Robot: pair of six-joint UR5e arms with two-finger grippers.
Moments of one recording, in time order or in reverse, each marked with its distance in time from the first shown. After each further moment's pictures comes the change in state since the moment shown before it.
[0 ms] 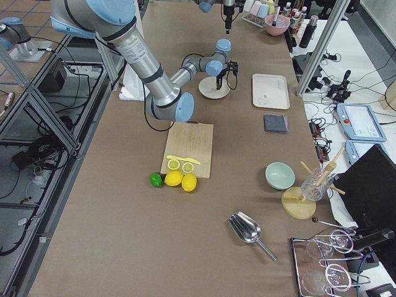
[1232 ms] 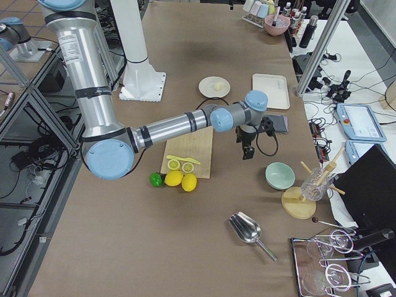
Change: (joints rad) left arm -0.348 0.099 0.031 0.275 -0.045 0.604; right arm 0.751 -0.646 0.266 -0.226 0.304 -1.096
